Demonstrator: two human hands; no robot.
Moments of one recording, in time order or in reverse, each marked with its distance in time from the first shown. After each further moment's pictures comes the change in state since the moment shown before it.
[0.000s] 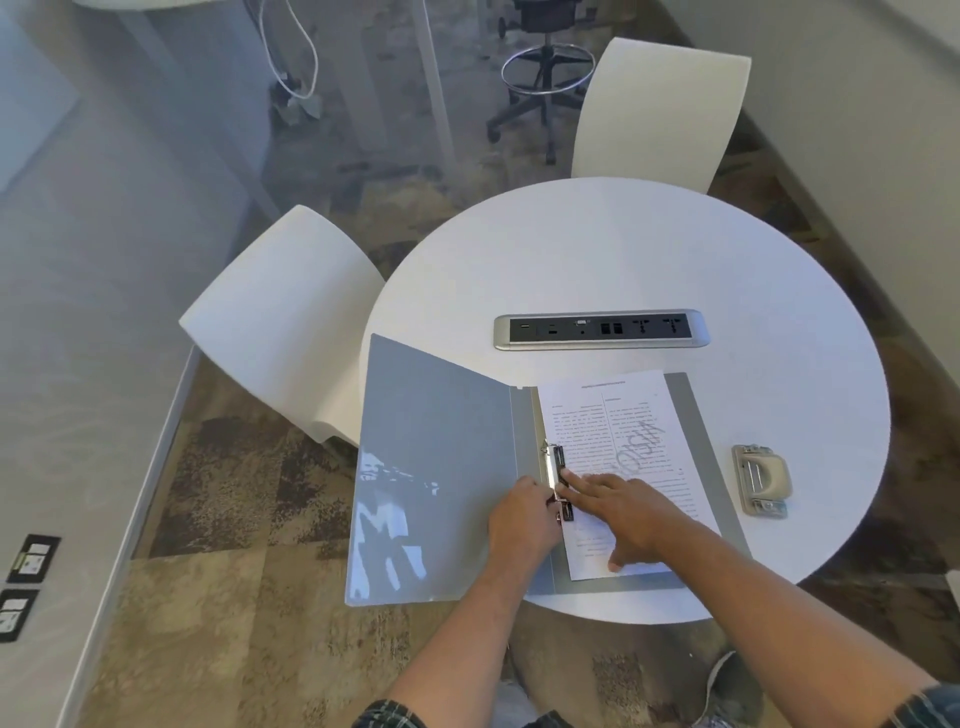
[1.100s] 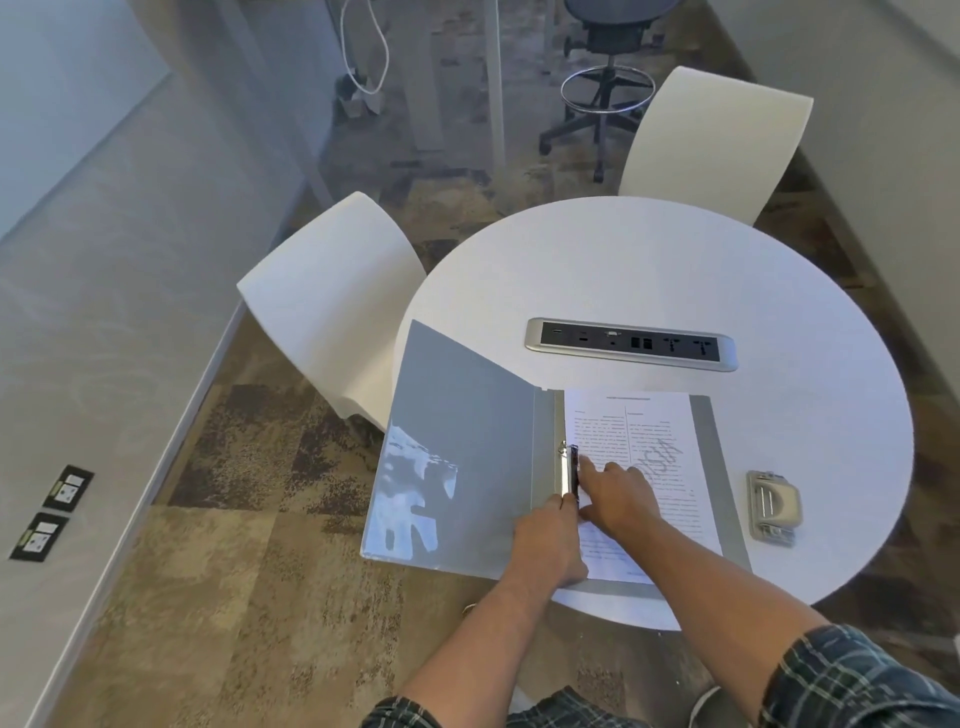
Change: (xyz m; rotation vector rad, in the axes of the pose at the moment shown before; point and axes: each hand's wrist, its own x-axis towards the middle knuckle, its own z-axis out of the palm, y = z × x) left_hand -0.046 0.009 -0.009 0.198 -0.182 0.044; right_hand 0.030 -0.047 -0.031 0.049 0.140 0.332
